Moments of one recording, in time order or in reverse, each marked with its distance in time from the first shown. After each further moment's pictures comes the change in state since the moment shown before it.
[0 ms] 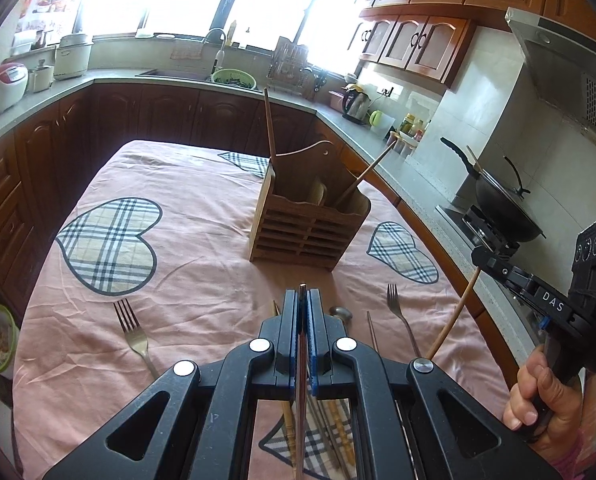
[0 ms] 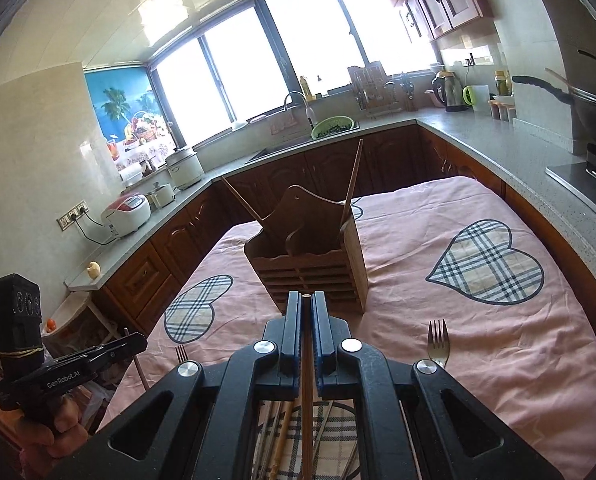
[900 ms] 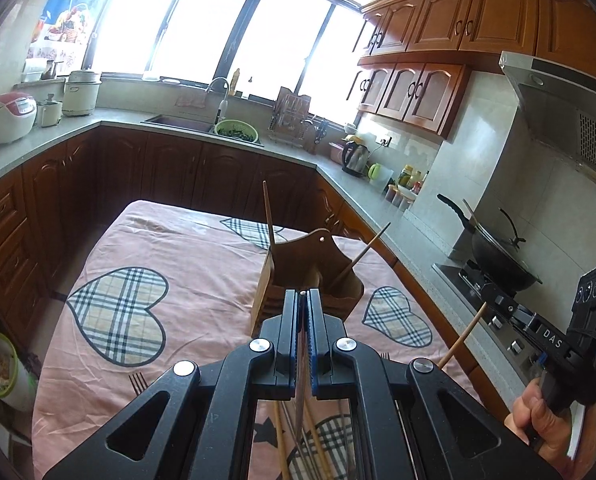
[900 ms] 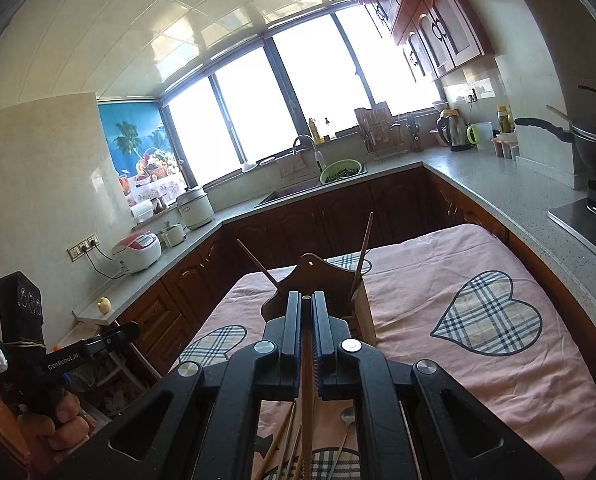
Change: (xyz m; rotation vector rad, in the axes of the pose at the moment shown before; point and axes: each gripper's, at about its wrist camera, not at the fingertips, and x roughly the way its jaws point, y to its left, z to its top) left arm -0.024 0.007 0.047 0.003 -0.172 -0.010; right arm -0.018 0.004 0.039 -0.002 -0.152 0.031
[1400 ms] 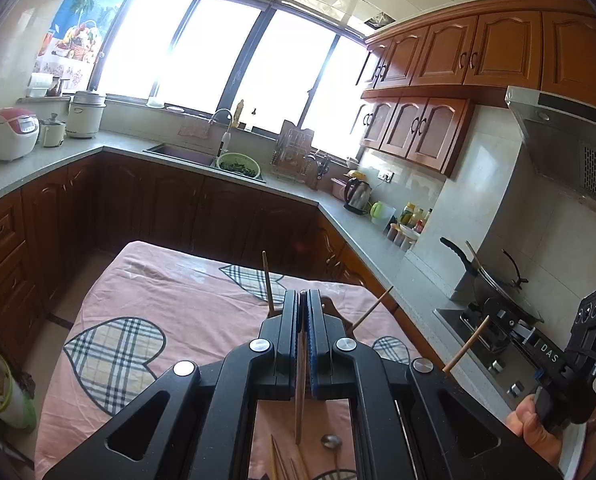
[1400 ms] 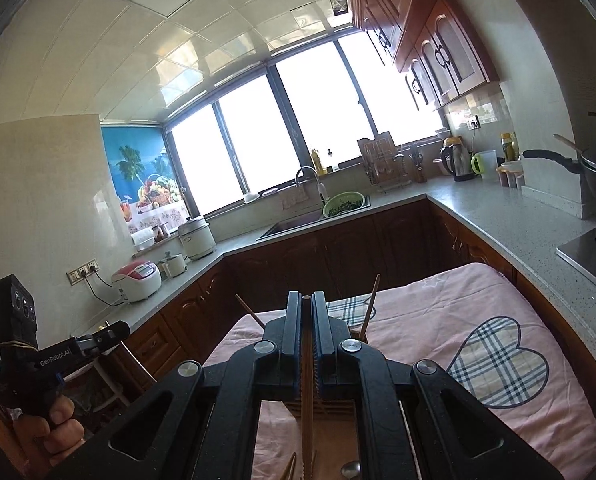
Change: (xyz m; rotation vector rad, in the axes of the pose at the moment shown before) left arm 0.026 0.010 0.036 -0.019 -0.112 -0.002; right arm 0.019 0.002 0.043 -0.008 -0.120 0.007
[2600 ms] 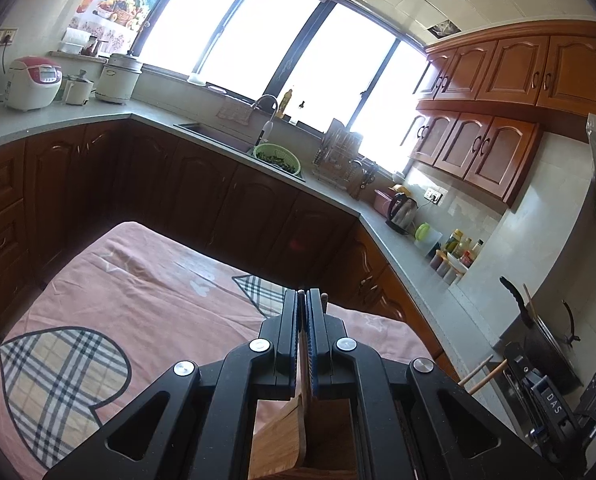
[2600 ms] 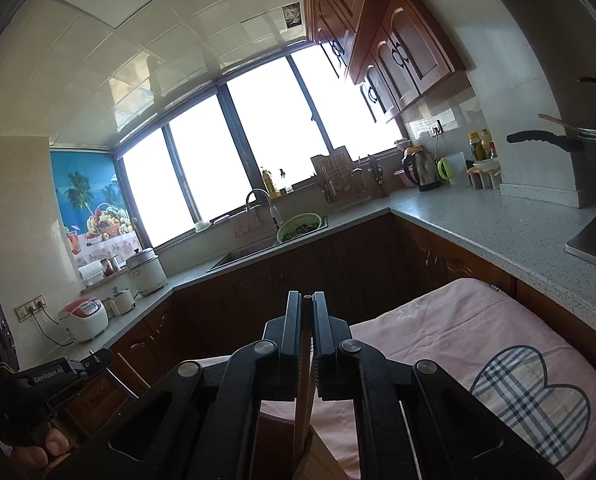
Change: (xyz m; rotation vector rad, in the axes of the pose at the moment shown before) left arm 0.232 0.053 -0.017 -0.156 -0.014 0.092; right arm 0.136 -0.061 -0.015 0.076 -0.092 -0.148
